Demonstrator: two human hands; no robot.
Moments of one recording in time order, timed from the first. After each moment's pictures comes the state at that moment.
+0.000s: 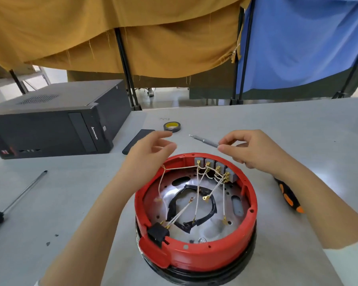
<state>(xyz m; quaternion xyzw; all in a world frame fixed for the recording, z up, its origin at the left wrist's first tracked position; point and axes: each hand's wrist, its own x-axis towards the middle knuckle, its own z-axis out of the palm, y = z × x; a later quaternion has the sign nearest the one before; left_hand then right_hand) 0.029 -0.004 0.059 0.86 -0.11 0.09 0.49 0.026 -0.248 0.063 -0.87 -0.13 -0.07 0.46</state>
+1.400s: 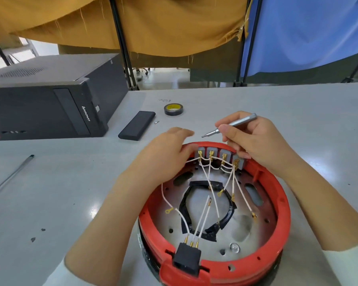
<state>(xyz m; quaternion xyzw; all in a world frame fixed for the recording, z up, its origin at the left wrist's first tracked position) 0.058 -0.023 0.029 0.95 -0.19 0.07 0.22 0.040 -0.222 0.043 -0.76 -0.15 -0.05 0.63</state>
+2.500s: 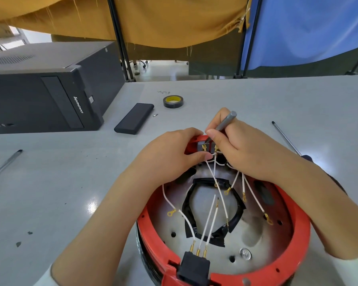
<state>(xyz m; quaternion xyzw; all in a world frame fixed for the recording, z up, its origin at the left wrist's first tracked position) 0.061 -0.024 0.022 0.94 -0.24 0.03 0.25 0.042 -0.201 0.033 -0.92 -0.24 -0.10 0.29</state>
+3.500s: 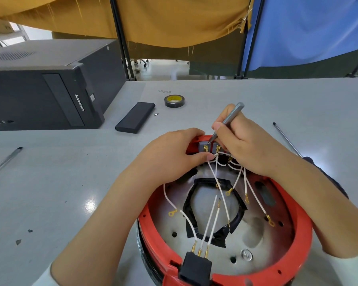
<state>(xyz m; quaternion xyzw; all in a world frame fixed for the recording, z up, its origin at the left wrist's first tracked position) 0.060 -0.023 0.023 0.94 -0.23 0.01 0.25 0.051 -0.200 0.031 -0.89 -0.20 -0.08 0.40</state>
